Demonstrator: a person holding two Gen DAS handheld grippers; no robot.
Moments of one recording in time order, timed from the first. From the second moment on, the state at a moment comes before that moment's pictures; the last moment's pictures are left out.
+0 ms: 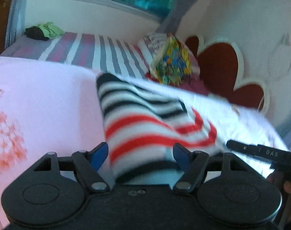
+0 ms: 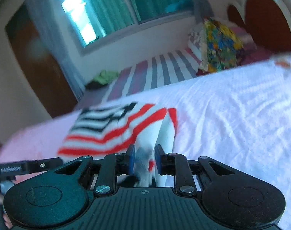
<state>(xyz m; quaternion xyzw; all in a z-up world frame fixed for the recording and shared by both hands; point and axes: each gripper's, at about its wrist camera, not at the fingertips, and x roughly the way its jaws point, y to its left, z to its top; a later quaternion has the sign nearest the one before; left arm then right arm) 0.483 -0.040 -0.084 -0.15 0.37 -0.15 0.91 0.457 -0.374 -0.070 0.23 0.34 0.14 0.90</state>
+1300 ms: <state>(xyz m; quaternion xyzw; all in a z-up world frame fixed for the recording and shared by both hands) 0.518 -0.079 -0.084 0.02 0.39 -0.13 0.91 0.483 -0.322 -0.076 0.04 0.35 0.11 0.93</state>
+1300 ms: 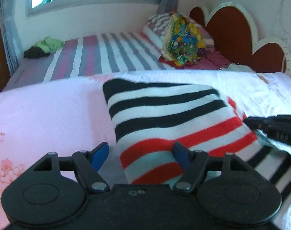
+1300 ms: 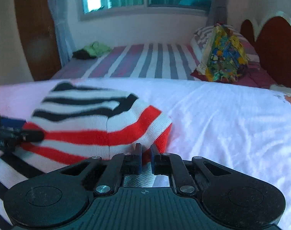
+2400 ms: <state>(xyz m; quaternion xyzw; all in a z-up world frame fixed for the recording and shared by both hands) 0.383 -0.049 -0.090 -0.04 0.38 -0.13 0.91 0.338 -0.317 -0.044 0.02 0.34 0.15 0.93</state>
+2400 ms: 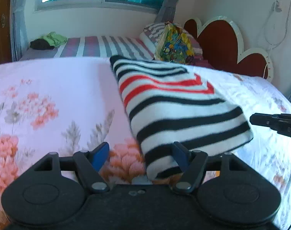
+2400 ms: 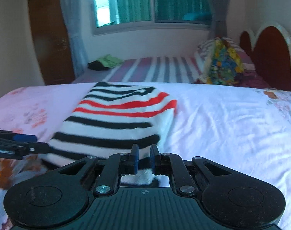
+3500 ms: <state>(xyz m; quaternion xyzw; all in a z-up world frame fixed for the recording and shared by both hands) 0.385 -0.045 -0.061 -0.02 0.37 -0.13 0.92 0.365 -0.335 -0.049 0.08 0.38 0.10 0.92</state>
